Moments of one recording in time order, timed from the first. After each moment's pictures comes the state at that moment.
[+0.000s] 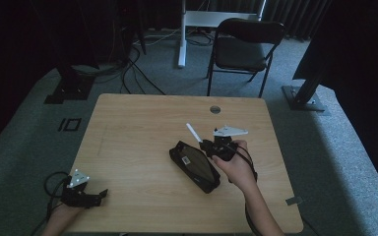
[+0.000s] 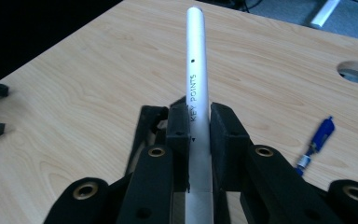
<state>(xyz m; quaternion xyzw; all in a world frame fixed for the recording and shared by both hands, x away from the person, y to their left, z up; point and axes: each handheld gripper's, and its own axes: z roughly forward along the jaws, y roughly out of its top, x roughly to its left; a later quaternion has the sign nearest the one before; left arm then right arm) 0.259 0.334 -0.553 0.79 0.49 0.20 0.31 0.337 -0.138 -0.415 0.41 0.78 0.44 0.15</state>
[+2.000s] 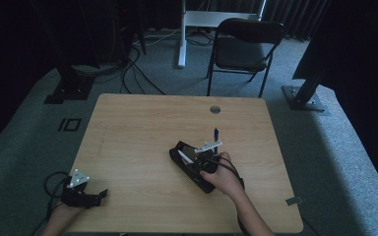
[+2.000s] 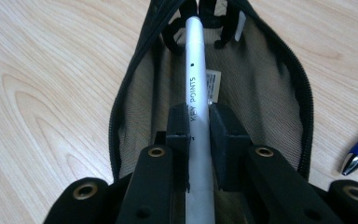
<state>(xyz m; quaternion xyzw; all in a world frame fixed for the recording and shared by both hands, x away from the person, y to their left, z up) 0.258 0.334 -0.553 0.79 0.49 0.20 0.31 0.342 -0.106 -0.486 0.39 0.86 0.33 0.11</state>
